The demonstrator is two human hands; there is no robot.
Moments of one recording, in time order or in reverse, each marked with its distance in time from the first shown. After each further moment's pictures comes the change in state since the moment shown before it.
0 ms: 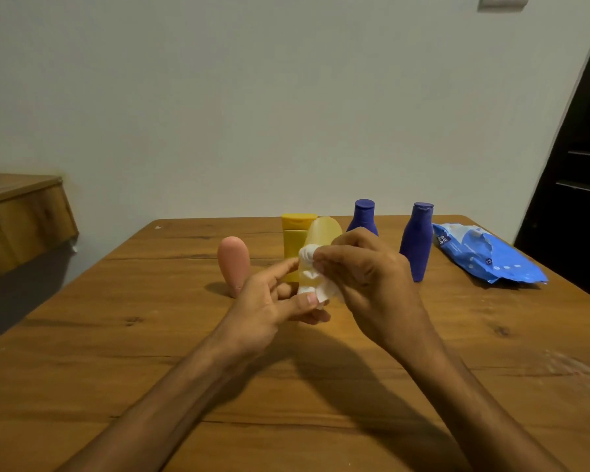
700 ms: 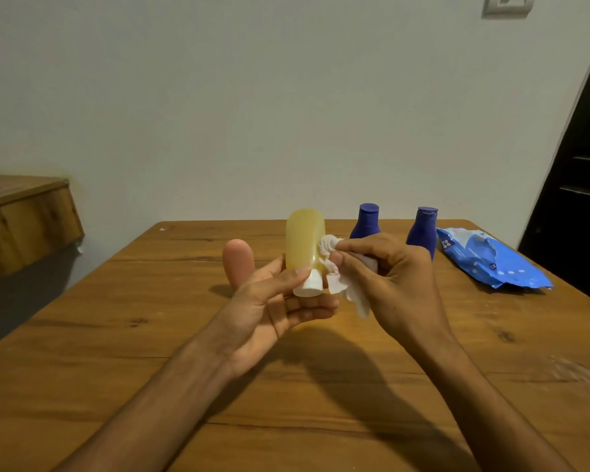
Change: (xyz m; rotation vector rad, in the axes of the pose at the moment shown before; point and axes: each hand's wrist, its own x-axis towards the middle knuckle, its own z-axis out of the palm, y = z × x) left_hand -0.002 0.014 0.000 -0.523 -0.023 -0.118; right_hand 0.004 0.001 -0.005 0.315 0.122 0.274
